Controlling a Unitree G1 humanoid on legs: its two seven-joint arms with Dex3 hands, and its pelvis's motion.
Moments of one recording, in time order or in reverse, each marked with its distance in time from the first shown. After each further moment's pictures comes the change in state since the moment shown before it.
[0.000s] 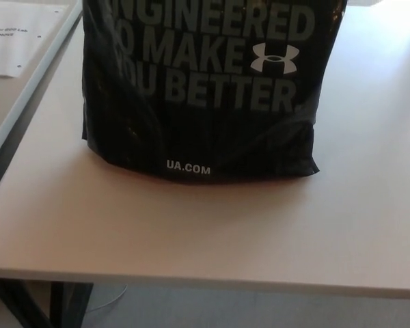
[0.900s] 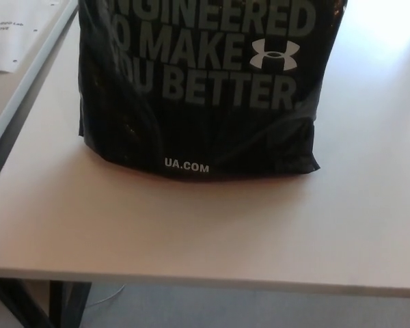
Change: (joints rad) left_arm -0.118 0.028 0.022 -0.371 0.096 0.418 0.048; right_arm -0.283 -0.038 -0.003 -0.116 0.001 0.343 0.006
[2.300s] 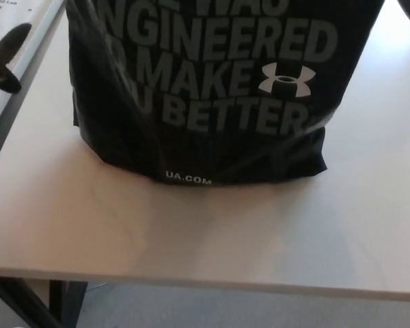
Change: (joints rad) left_arm -1.412 0.395 0.012 0.402 0.117 0.482 0.043; right_arm -1.599 -0.240 0.199 0.818 -0.095 0.278 -0.009
